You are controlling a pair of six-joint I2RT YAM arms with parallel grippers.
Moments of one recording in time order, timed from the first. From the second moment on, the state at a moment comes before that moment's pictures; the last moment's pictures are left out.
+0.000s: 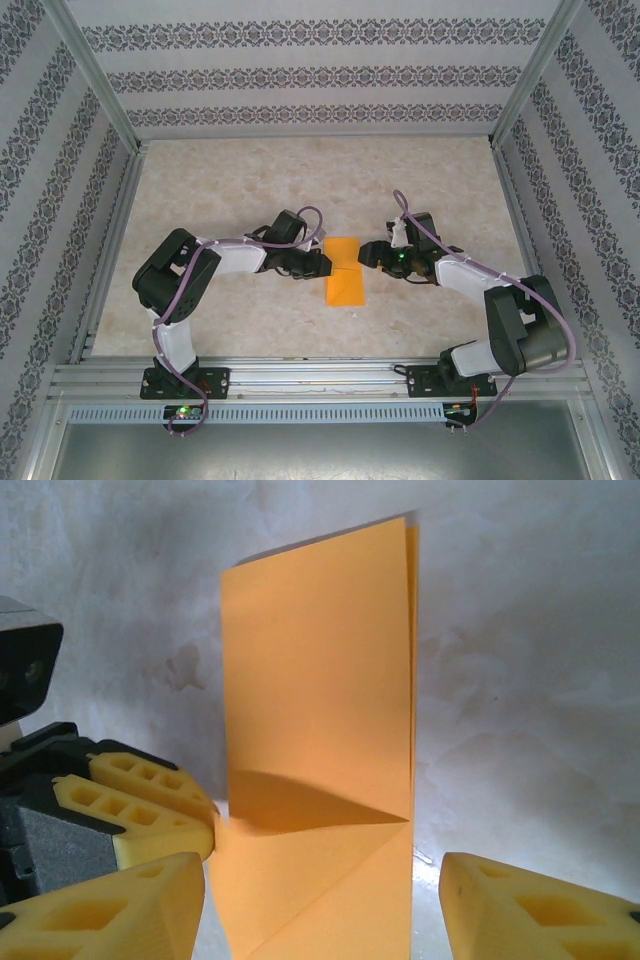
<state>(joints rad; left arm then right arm) -0.59 1.87 0.96 -0.02 0.66 -0.64 0.27 1.41 0.61 -0.12 -0.57 0.60</state>
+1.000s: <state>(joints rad) -0.59 1.80 0.86 0.06 0.59 -0.65 0.30 1.47 0.55 0.03 -0.68 0.68</state>
